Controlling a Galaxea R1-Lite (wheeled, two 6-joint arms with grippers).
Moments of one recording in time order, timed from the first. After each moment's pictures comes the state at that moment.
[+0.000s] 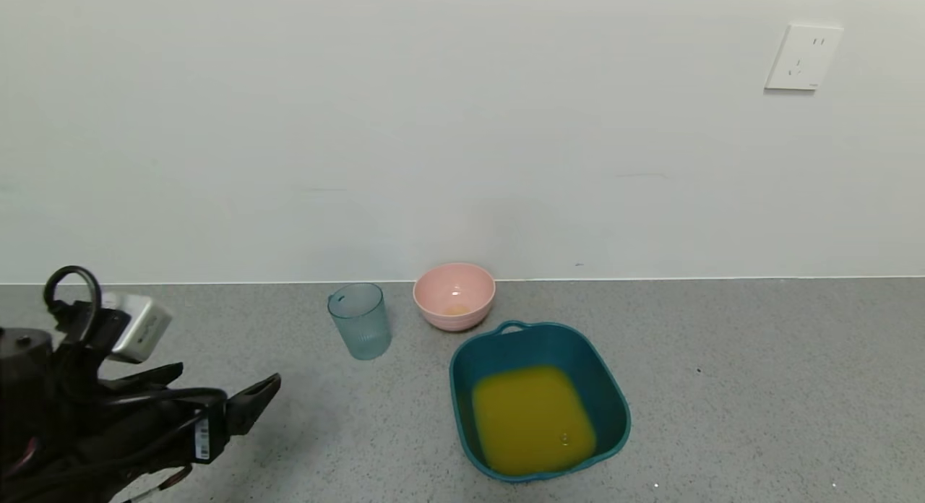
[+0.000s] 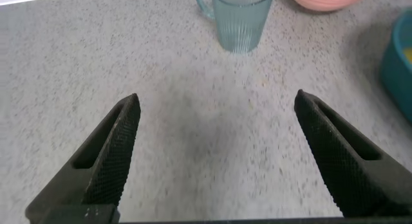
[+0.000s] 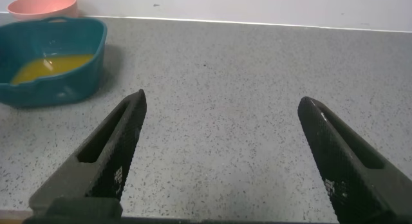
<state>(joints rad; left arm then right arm) -0.26 1.25 -0.37 -0.46 0.25 0.00 0.00 0.00 0.00 0.00 0.01 0.00</state>
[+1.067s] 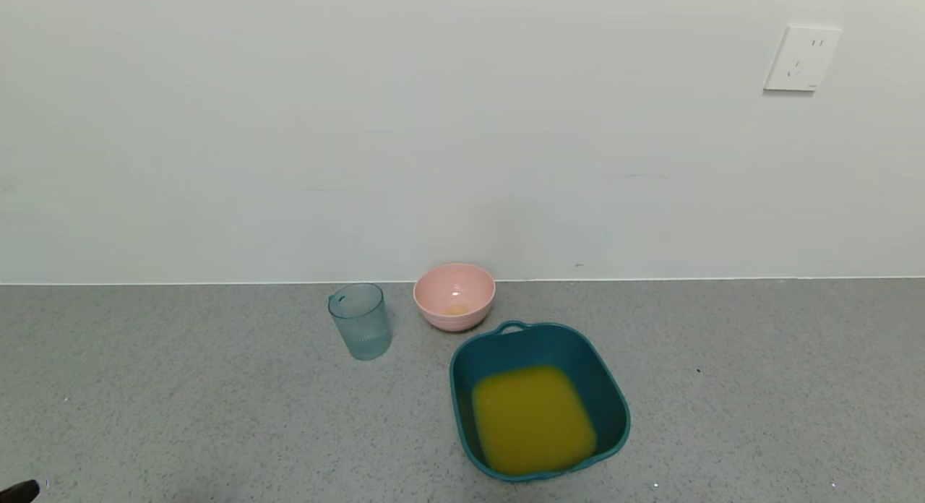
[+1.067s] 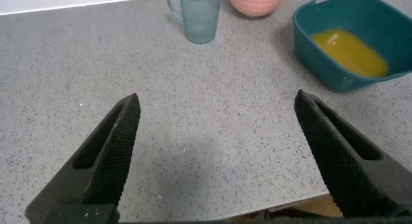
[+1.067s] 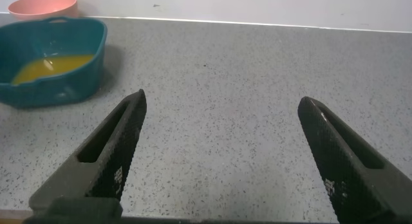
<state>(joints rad) -0.07 0.51 -0.30 0.04 -0.09 0.01 0.00 0.00 0.00 0.00 0.01 0.00</state>
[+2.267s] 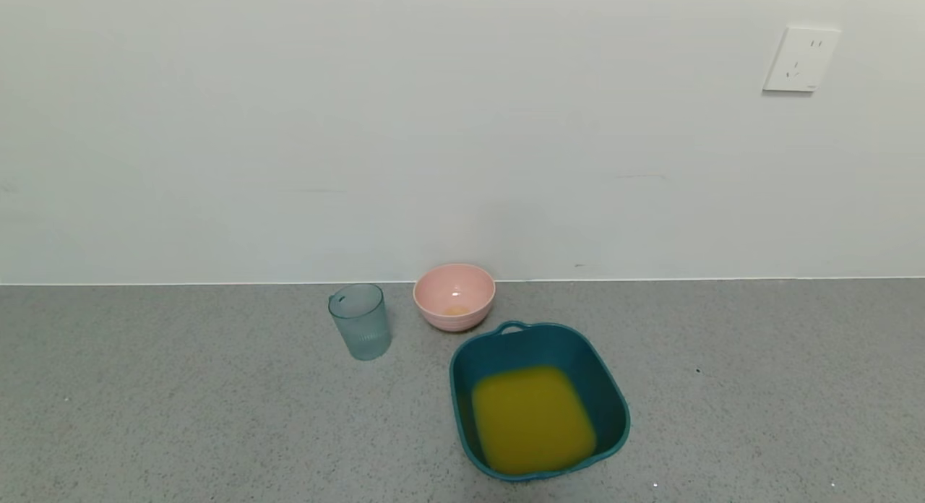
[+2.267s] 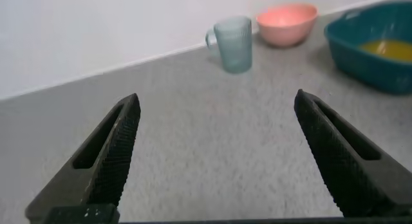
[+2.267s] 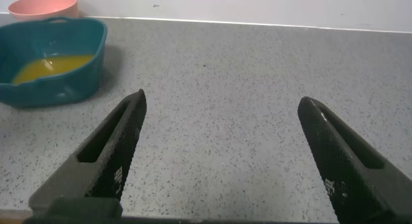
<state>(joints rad) 0.00 0.00 -0.01 -0.04 -0.06 0.19 0.00 0.00 0.00 0.00 0.01 0.00</state>
